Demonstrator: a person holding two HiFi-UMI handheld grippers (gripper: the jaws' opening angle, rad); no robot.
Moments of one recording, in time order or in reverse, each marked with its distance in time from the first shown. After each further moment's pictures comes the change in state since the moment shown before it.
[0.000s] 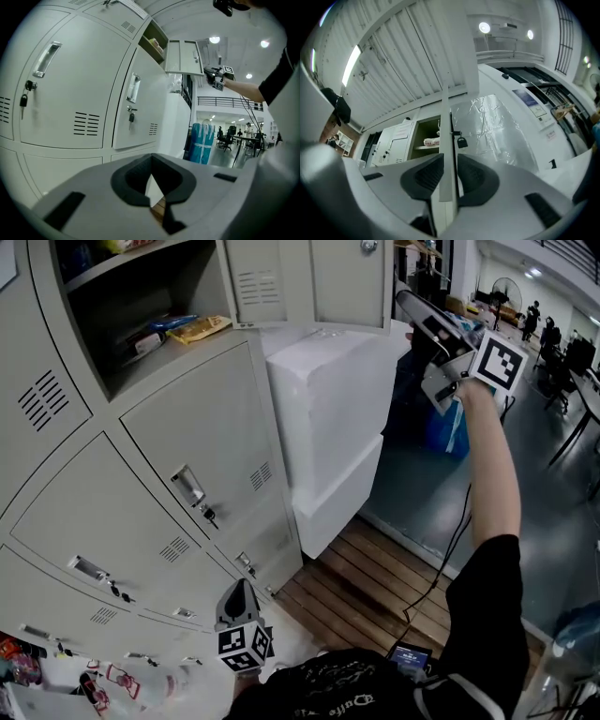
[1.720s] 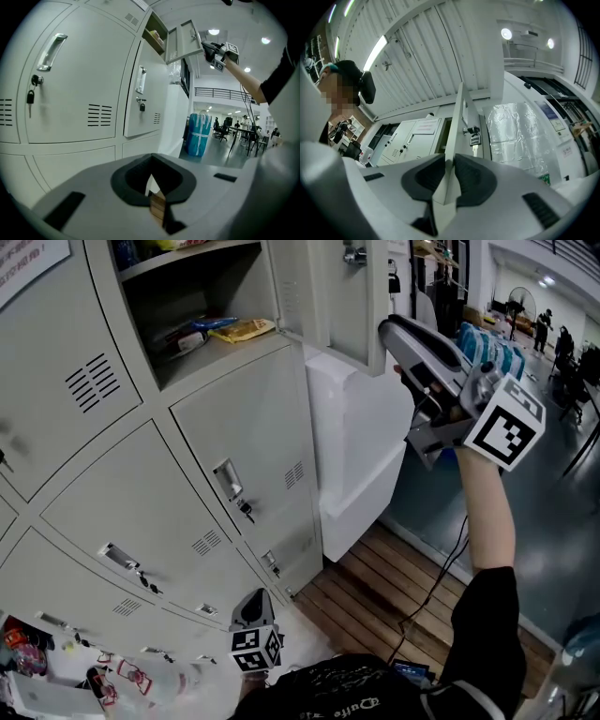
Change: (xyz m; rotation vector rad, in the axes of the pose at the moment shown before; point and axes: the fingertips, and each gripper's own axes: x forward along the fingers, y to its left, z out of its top) left arm -0.027 0.035 -0.029 0.044 0.121 -0.035; right arm 0.033 0.171 -0.022 -0.157 -0.055 0.114
